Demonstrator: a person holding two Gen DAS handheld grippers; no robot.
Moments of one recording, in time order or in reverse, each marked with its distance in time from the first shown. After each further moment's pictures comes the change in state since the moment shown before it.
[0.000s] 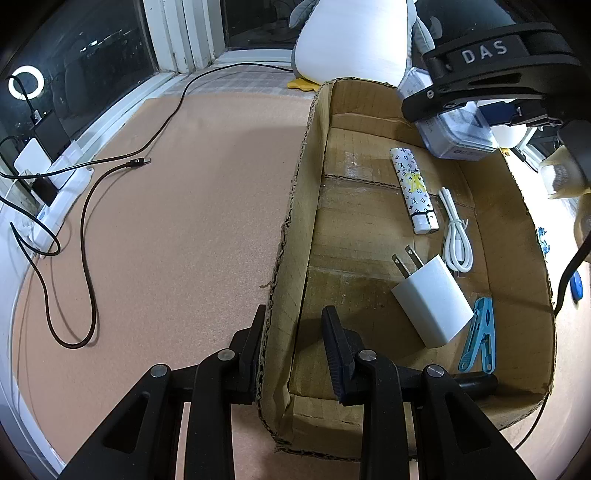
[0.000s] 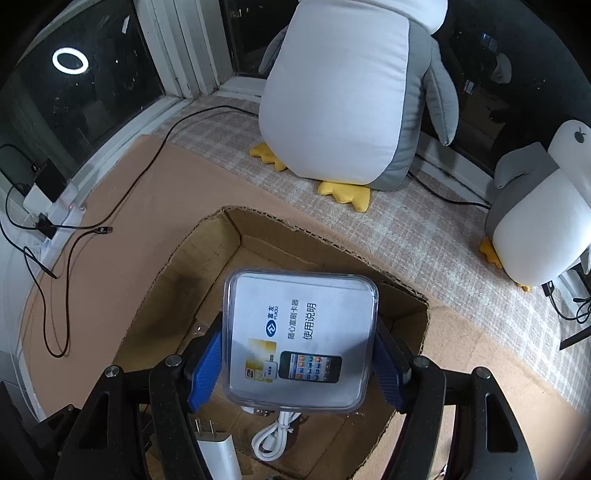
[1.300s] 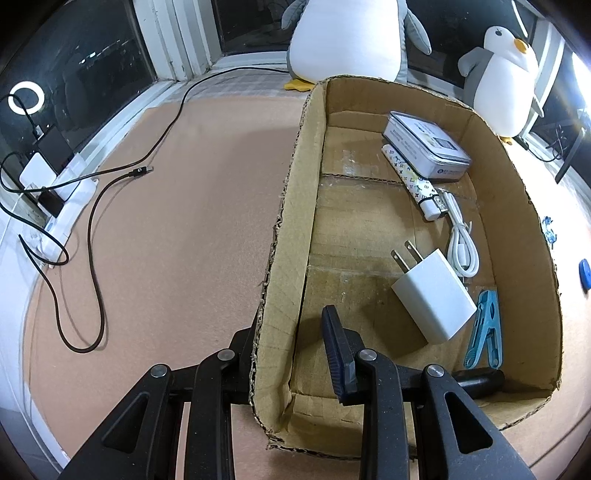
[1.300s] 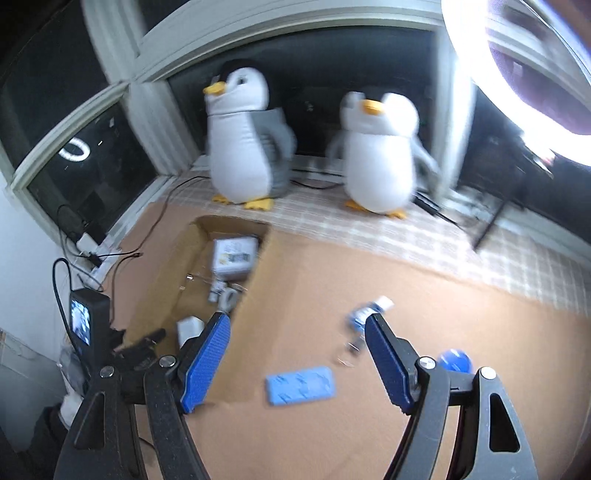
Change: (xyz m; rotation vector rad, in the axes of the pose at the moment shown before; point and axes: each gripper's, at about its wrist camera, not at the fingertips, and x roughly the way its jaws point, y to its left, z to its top) left arm -0.002 -0.011 -0.002 0.046 -0.003 0.052; right arm -0.179 -0.124 -0.165 0.258 -0.235 0.038
